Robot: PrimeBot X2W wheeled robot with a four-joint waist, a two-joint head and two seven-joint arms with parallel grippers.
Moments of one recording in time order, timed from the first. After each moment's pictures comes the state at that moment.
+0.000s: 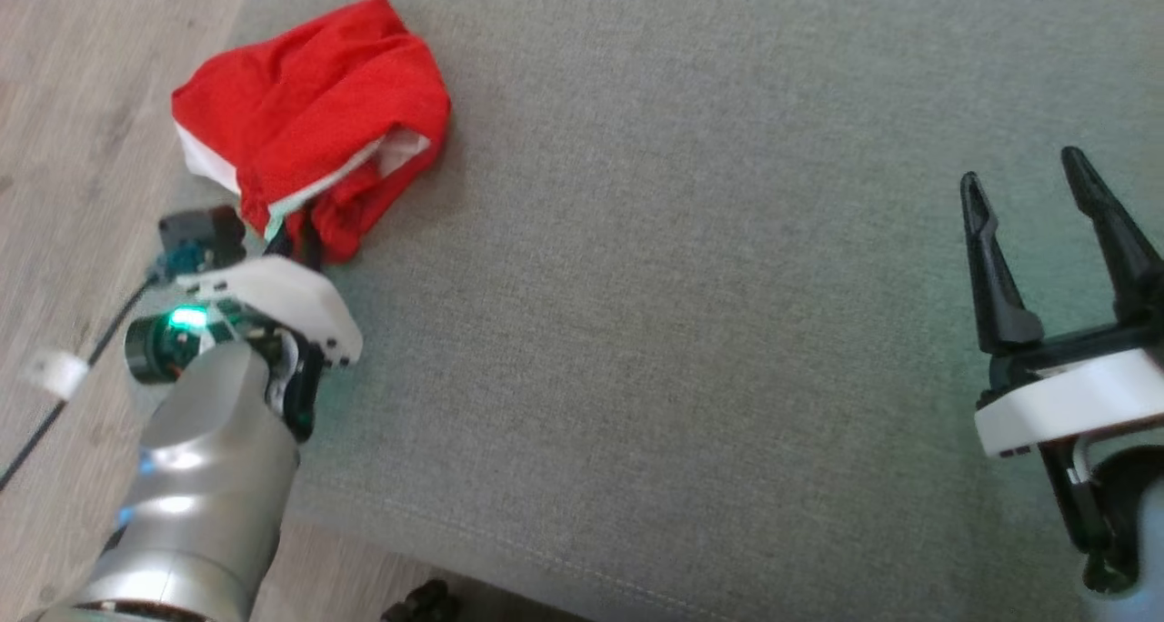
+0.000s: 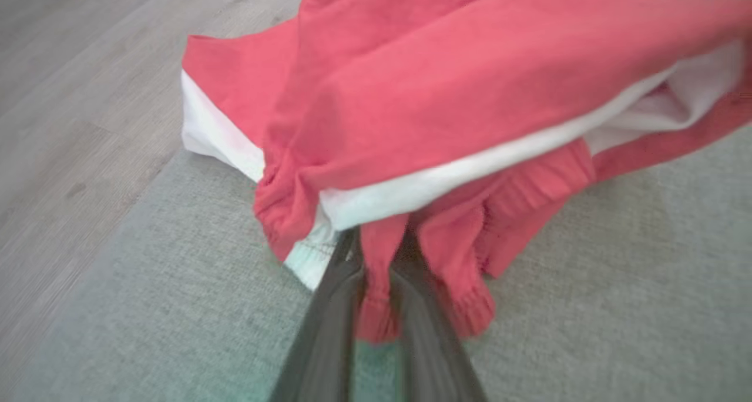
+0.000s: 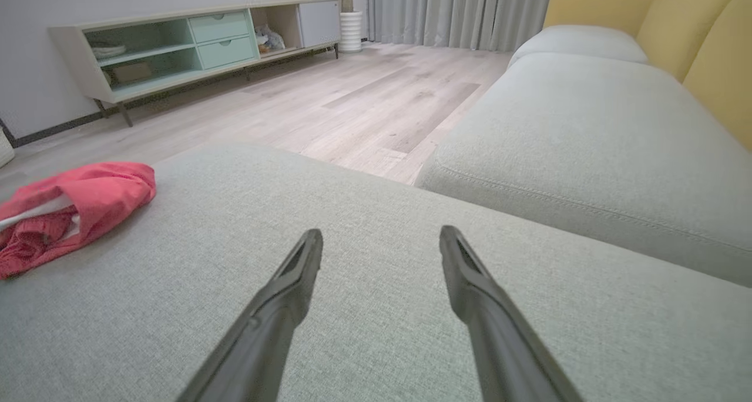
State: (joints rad) left arm -0.80 0.13 -0.30 1.14 -0.51 -0.08 -0.06; right arm -0.06 -0.15 0.00 -0.40 0.05 0.13 0.28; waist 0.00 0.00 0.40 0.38
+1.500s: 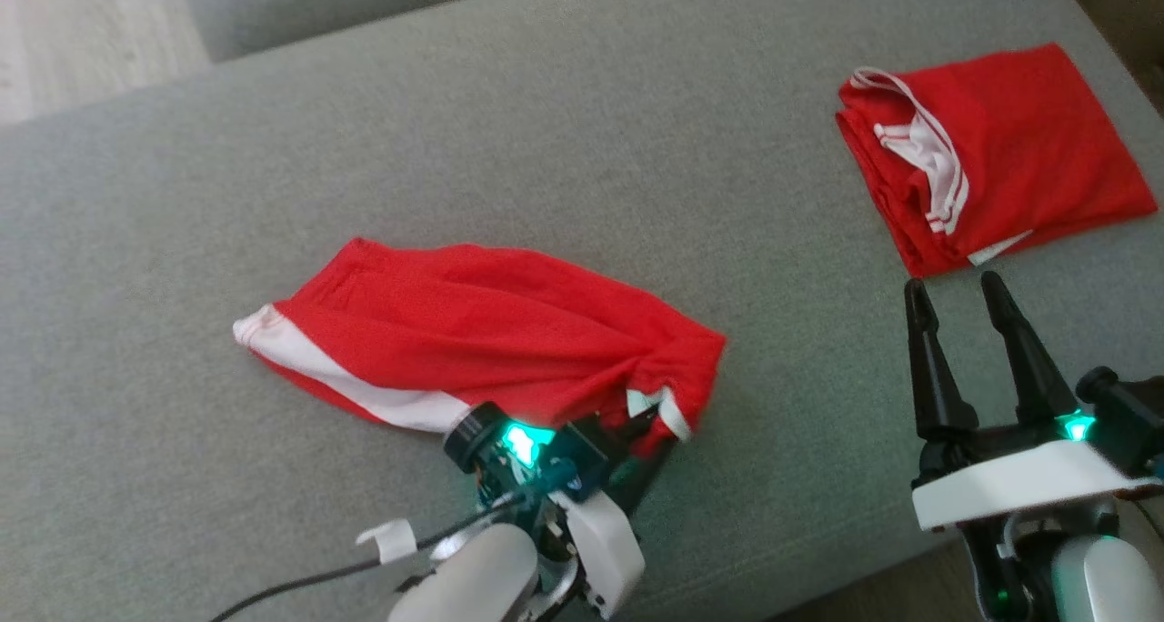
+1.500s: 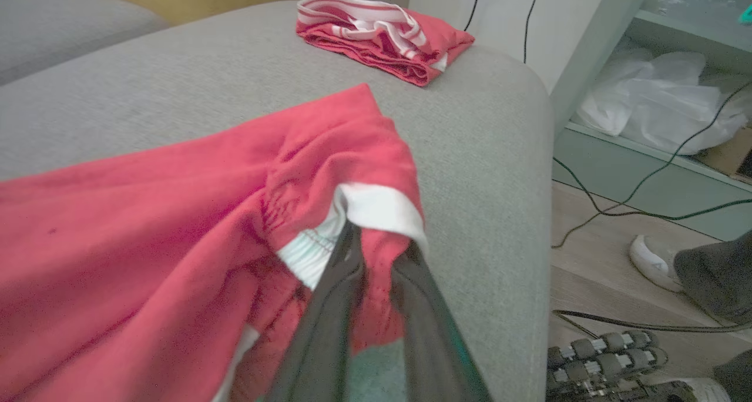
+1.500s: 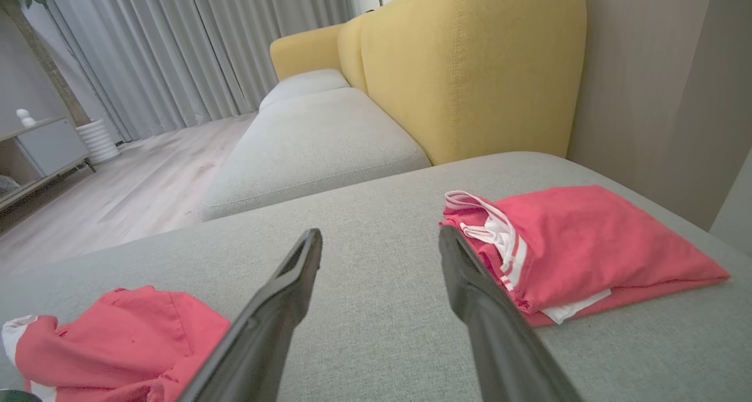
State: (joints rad) left arm -0.40 0.07 -0.86 0.47 -0.29 -0.11 0.02; right arm 0.06 -0.05 0.03 -0.18 0.25 0.13 0.05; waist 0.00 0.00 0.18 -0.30
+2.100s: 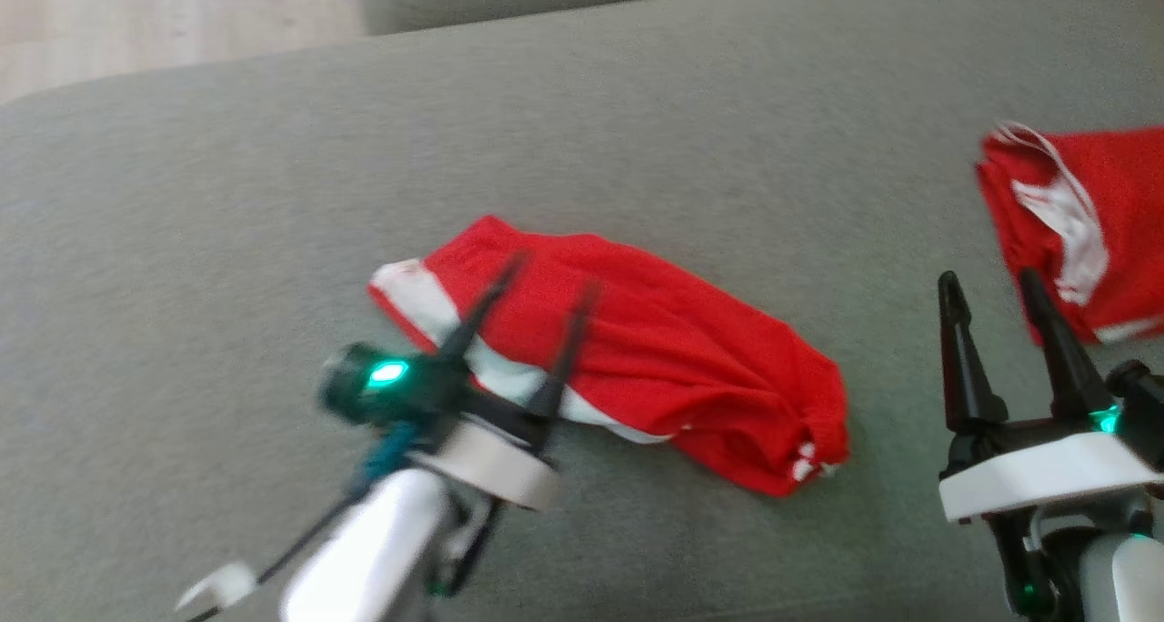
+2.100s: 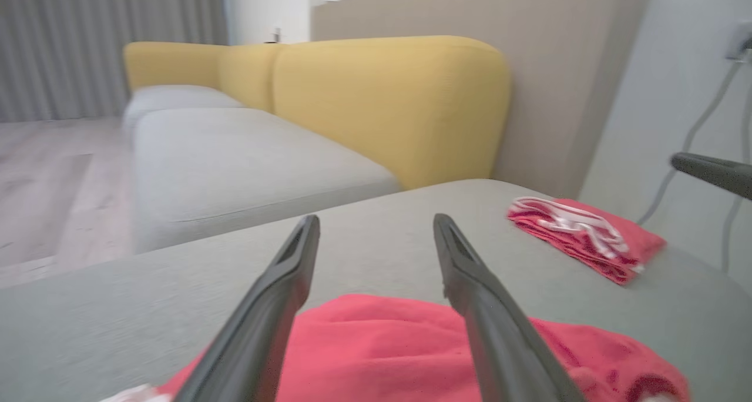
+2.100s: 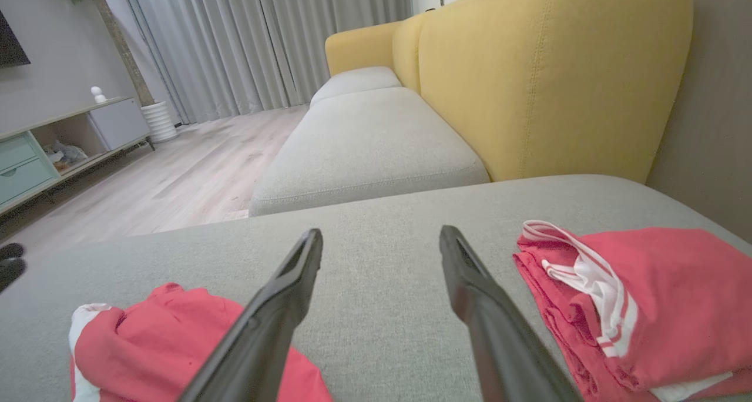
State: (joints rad) left arm -0.38 0.14 -0.68 0.26 -0.36 0.04 -0.20; right arm 0.05 -0.04 -0.03 -0.19 0.21 0.13 0.08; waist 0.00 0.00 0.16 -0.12
